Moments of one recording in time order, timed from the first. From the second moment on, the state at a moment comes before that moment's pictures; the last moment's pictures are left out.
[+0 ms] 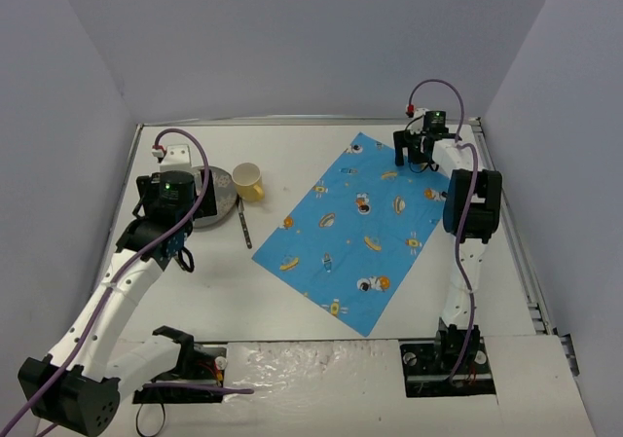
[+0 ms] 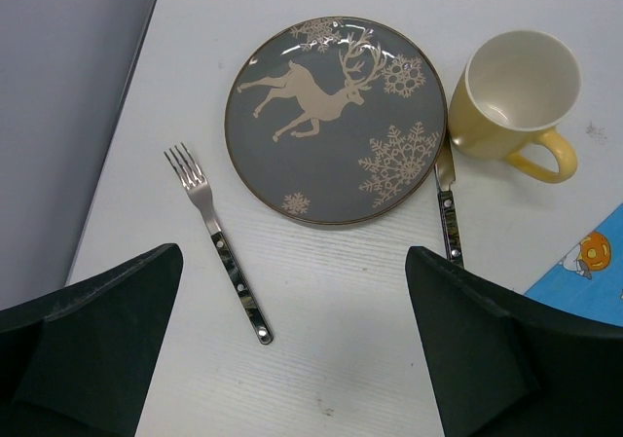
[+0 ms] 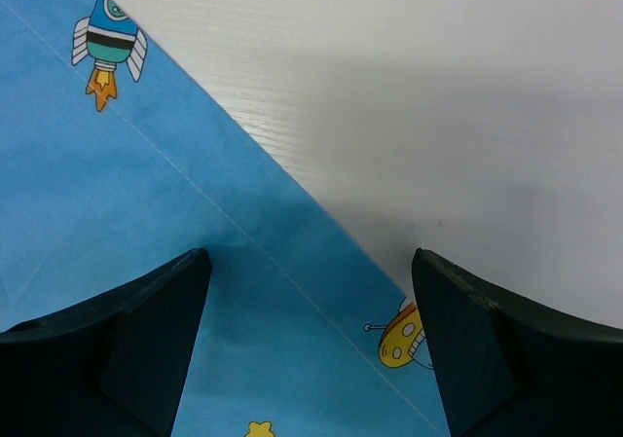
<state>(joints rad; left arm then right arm) -0.31 0.99 0.99 -0.55 -0.50 -0.18 -0.03 2.38 1.88 -0.35 -0.15 -0.16</state>
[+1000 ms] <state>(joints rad) -0.31 1.03 0.99 -0.55 -0.51 -0.18 -0.01 2.53 2.14 -0.45 -0.09 -0.30</state>
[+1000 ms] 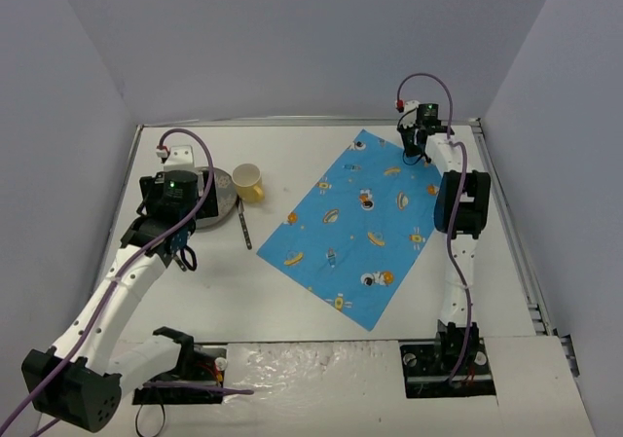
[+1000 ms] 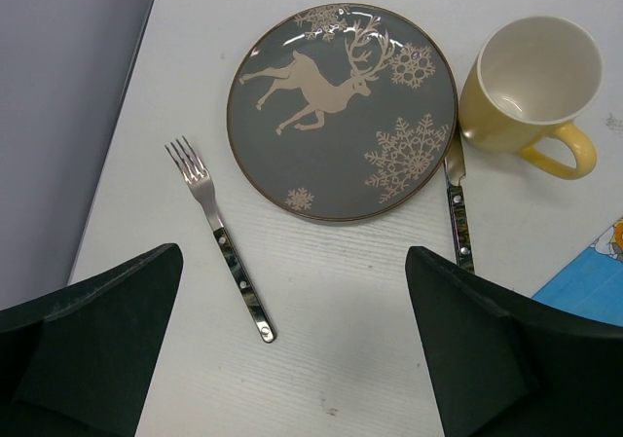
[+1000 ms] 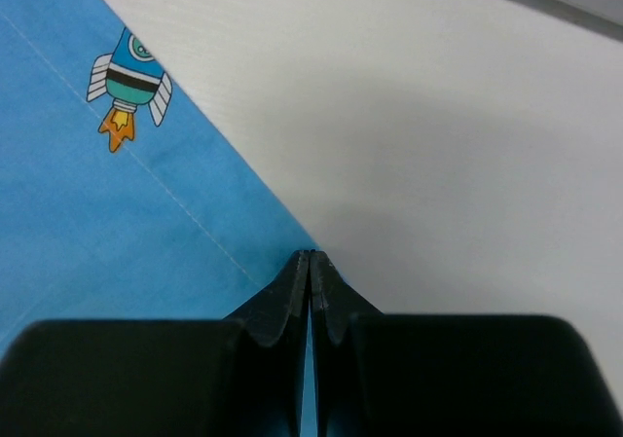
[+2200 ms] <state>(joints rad) -0.23 0.96 0.91 -0.60 -0.37 -0.54 0.22 1.16 1.07 -0.13 -0.08 0.23</state>
